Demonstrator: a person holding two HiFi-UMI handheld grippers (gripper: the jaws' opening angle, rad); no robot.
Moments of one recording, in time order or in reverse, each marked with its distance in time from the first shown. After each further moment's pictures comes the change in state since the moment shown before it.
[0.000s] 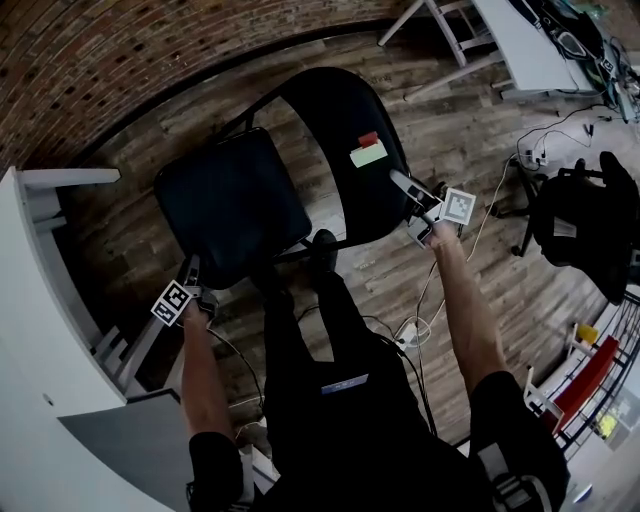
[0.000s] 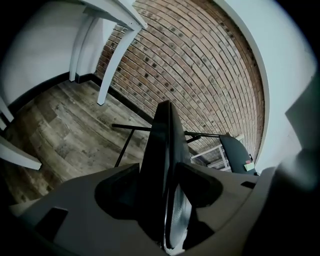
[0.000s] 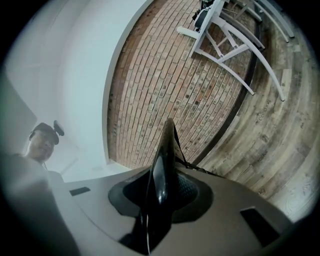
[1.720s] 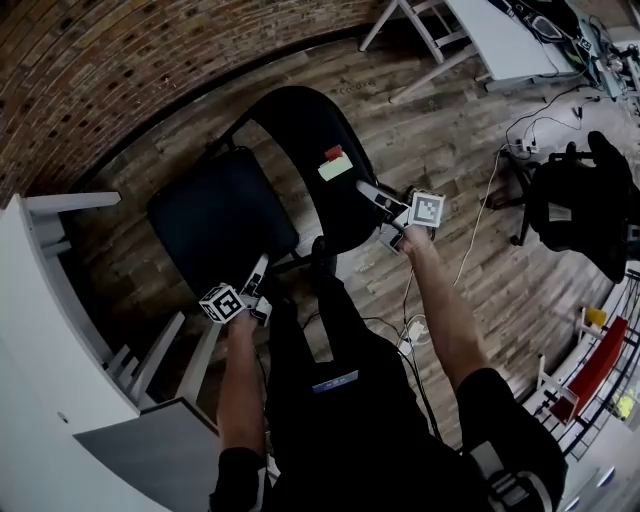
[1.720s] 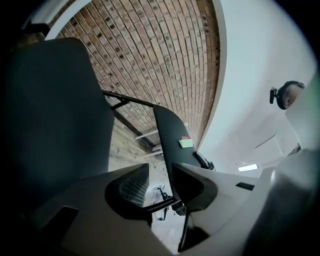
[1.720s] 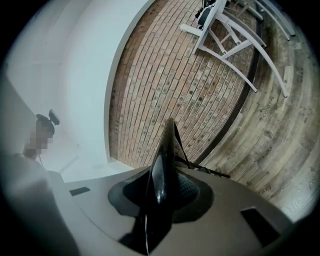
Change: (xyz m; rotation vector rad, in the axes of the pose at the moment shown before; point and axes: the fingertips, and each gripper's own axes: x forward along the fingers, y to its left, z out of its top) left arm 0.023 -0.218 -0.101 0.055 0.183 -0.601; right arm 0.027 0.021 -0.031 -0.026 -0.005 0.023
